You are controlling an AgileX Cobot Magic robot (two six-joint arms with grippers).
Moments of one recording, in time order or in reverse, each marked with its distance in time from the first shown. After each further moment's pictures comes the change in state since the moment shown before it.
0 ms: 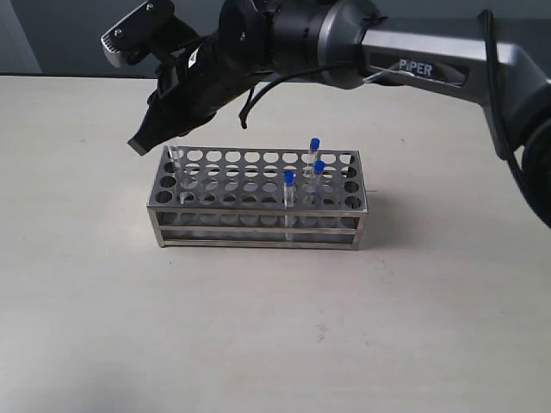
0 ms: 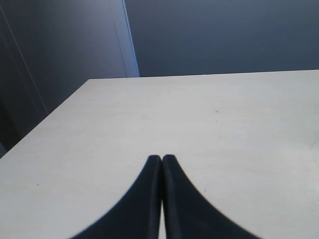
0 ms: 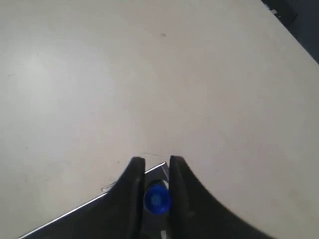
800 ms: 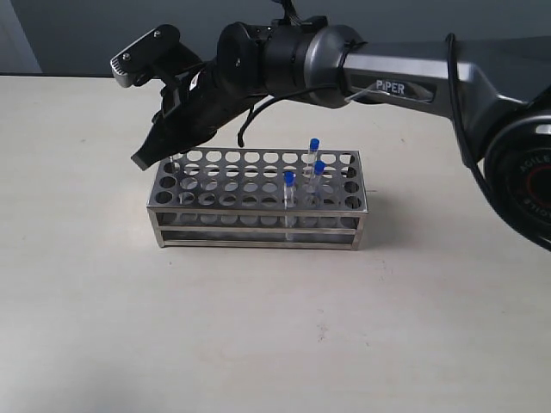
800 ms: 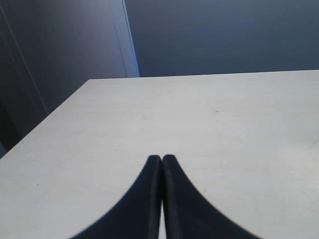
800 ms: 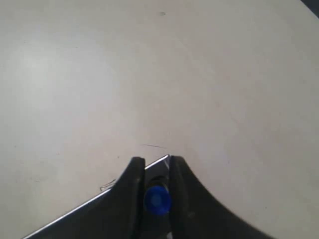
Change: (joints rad) left arm 0.000 0.000 0.000 0.000 0.000 0.000; right arm 0.000 0.062 -0.004 0.024 -0.025 0.022
